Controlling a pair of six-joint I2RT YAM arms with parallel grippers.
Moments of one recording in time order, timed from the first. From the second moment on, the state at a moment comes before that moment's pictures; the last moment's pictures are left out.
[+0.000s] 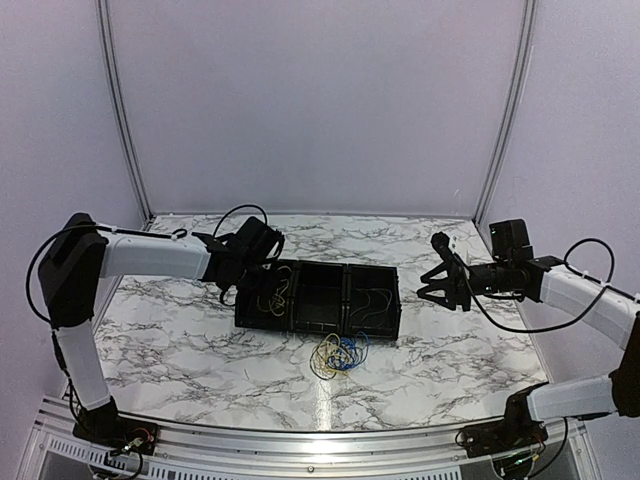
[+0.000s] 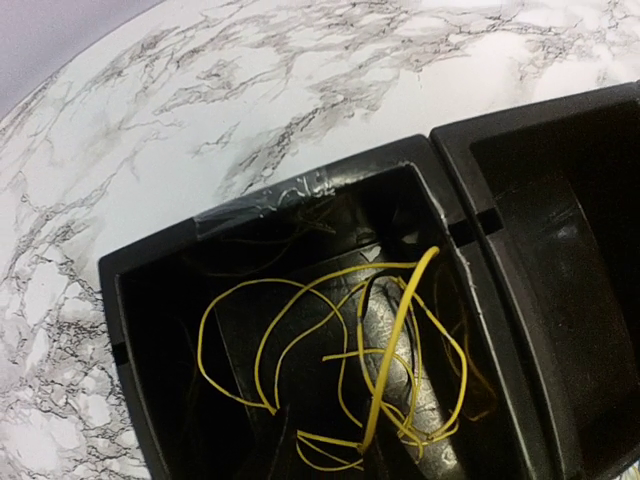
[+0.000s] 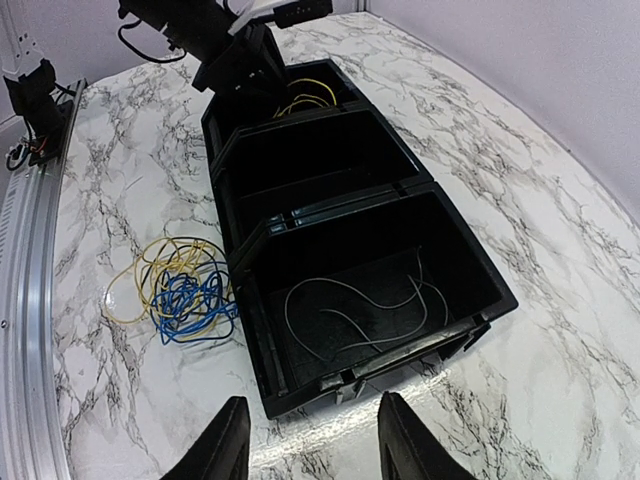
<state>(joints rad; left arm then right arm) -0.77 1.89 1.27 -0.32 -0.28 -0.22 0.20 1.16 0.75 -0.35 -0.83 -0.58</state>
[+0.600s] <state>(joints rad) -0.77 1.64 1.22 -0.37 -0.29 -0.22 0.20 1.15 0.75 -0.35 -0.82 -0.58</state>
